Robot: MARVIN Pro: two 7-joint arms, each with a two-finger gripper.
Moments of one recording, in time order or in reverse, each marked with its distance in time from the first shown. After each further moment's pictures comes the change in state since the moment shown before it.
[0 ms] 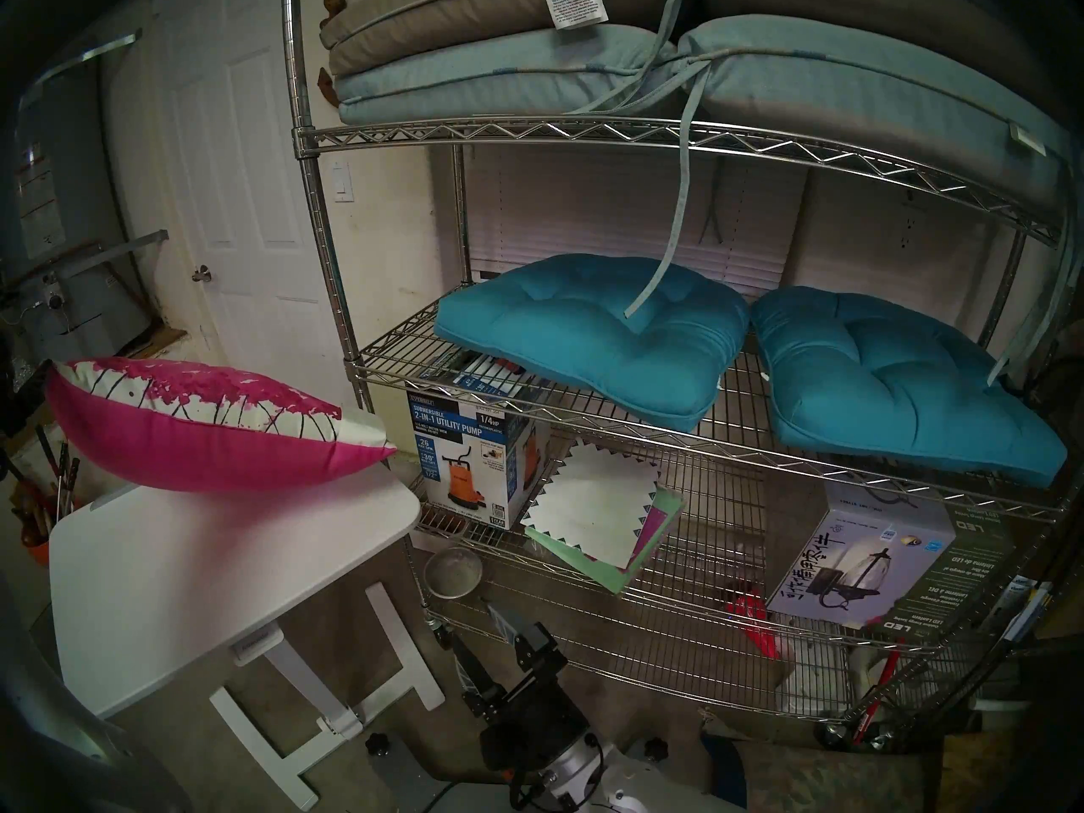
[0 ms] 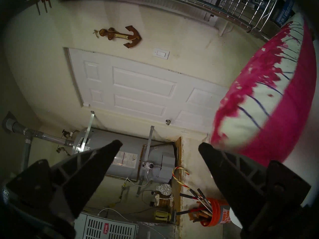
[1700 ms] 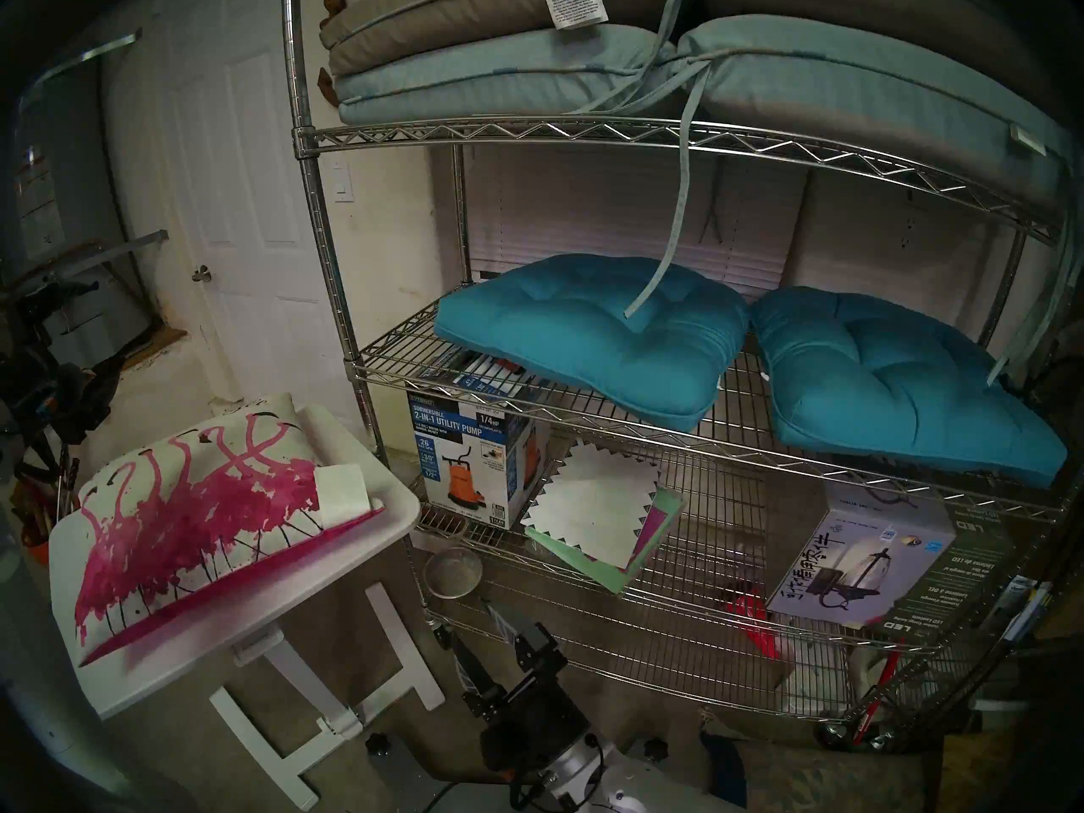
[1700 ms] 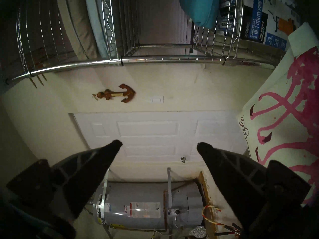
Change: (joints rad) left arm 0.117 -0.175 0.138 -0.004 -0.031 -0.438 0.245; right arm 0.001 0.001 -0.002 0.000 0.001 0.001 -0.001
